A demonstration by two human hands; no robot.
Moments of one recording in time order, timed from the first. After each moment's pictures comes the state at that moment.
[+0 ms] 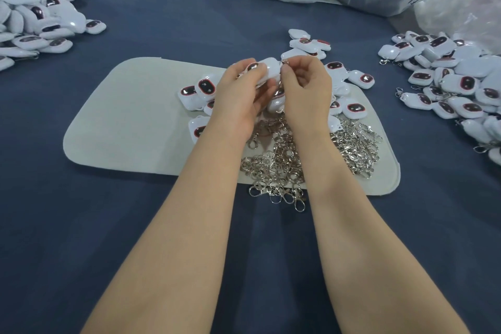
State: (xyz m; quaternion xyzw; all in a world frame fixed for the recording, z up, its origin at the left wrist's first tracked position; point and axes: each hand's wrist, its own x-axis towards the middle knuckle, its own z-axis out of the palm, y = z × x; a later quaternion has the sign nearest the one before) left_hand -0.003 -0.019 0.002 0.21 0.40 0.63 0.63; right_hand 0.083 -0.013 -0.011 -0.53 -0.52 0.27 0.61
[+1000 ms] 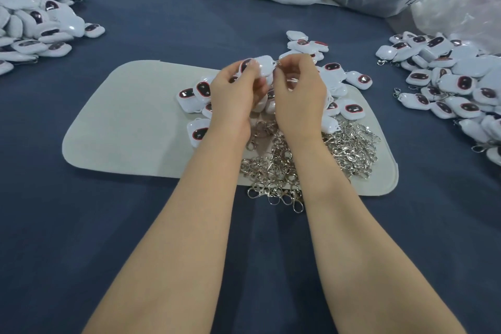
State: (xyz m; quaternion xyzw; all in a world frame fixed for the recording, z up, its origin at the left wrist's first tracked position) left_hand 0.000 -0.019 -0.001 0.25 0.45 0.67 0.54; right_hand 0.078 -0.018 -0.010 -0.55 -0.59 0.17 0.57
